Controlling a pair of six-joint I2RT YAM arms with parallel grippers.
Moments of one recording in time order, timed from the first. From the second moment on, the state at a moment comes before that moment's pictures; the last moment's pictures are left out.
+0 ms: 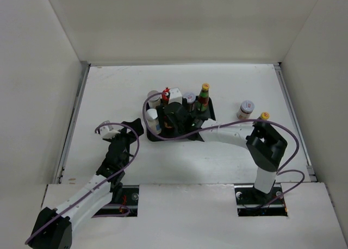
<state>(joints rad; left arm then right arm) -0.48 0.62 0.05 0.51 -0.57 -0.77 0.98 1.82 1.25 0.03 0.51 0.37</state>
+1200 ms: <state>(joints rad) -0.49 0.62 0.05 0.51 -0.57 -0.77 0.41 0.88 0.75 -0.38 0.93 0.47</state>
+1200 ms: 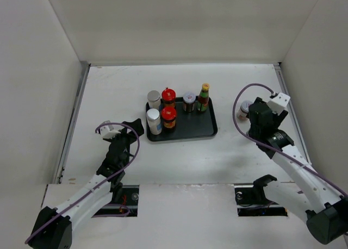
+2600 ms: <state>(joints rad) -0.49 0.64 0.05 0.51 -0.57 -0.77 0.82 1.09 0.90 -0.12 0.79 0.39</state>
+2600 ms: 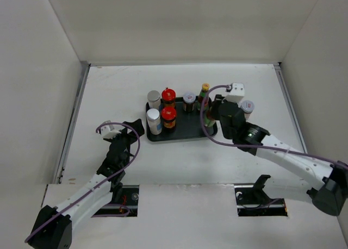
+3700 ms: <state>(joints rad) -0.49 0.64 0.05 0.51 -0.57 -0.77 0.94 1.56 1.06 0.19 0.68 0.35</state>
